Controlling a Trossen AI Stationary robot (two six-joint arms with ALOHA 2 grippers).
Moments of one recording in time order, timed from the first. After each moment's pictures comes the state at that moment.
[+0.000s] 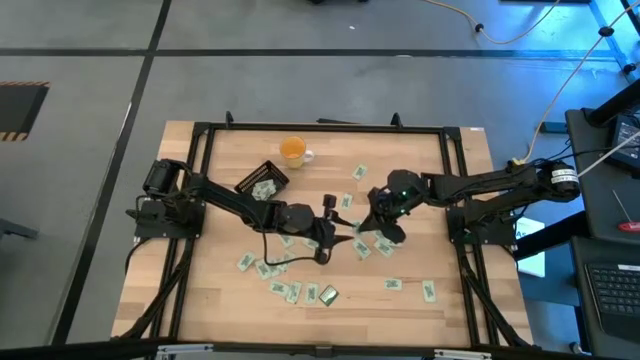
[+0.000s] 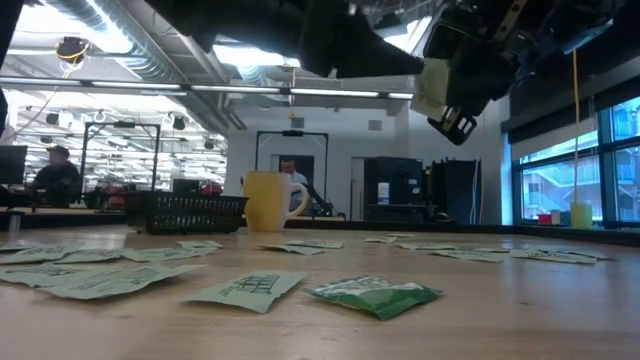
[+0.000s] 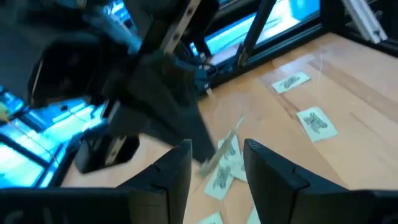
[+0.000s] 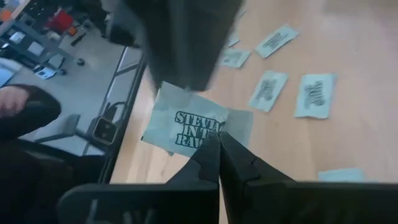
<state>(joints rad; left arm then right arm) -0.17 1.79 1.03 0.51 -0.19 0.41 -0.06 1.24 0.62 0.08 -0.48 0.34</state>
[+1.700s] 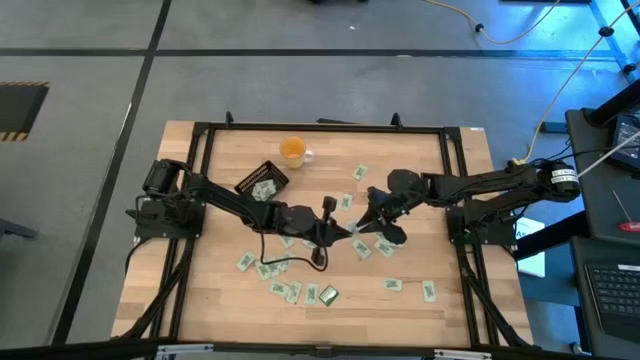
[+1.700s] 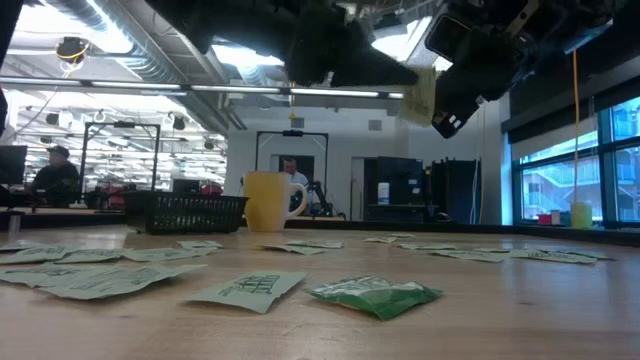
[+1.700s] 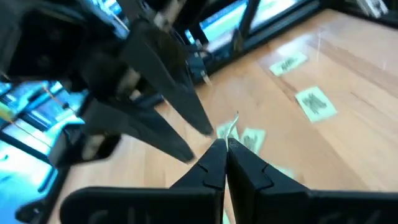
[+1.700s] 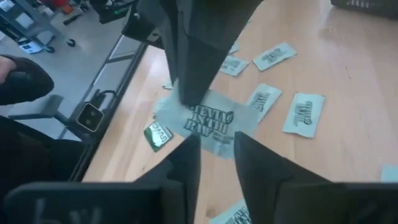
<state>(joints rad) -0.18 1.79 1.03 0.44 -0.18 0.44 -0.06 1.24 0.62 0.08 -0.46 0.17</state>
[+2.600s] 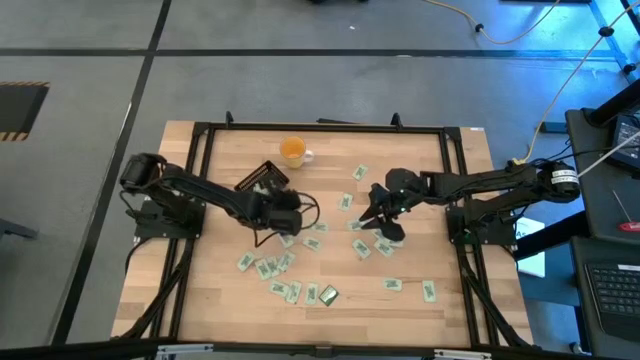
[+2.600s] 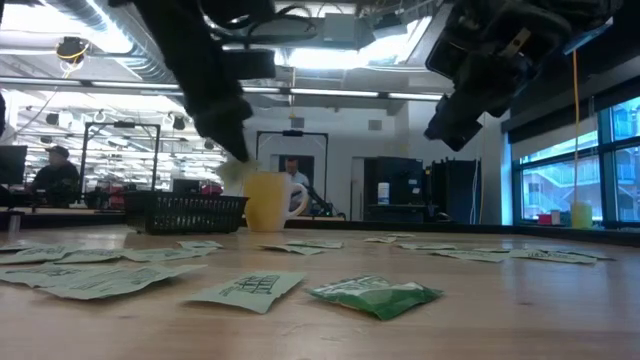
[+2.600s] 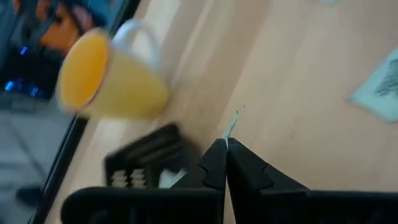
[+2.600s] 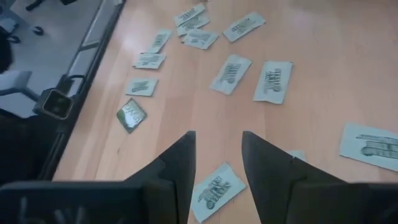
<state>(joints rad) -0.16 1.60 1.03 -0.69 -0.74 -0.42 -0.09 1.24 0.62 -0.03 -0.39 0.15</state>
